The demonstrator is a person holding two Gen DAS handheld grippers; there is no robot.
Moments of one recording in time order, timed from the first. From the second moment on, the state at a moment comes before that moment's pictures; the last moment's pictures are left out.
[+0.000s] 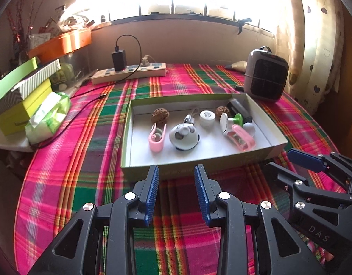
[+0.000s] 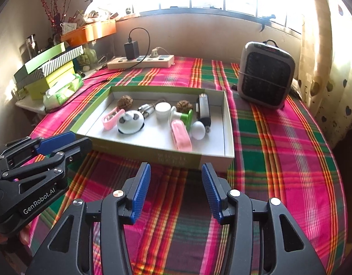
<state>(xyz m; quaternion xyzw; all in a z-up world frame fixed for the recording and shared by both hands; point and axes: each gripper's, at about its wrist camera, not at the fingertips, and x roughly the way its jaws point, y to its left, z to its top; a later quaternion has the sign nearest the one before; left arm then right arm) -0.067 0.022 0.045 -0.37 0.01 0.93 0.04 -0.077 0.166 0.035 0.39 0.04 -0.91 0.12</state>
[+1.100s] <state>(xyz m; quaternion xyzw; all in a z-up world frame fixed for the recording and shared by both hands) -0.053 0.014 0.004 -0.42 0.01 0.91 0.01 -0.067 0.185 0.000 0.44 0.04 -0.90 0.07</state>
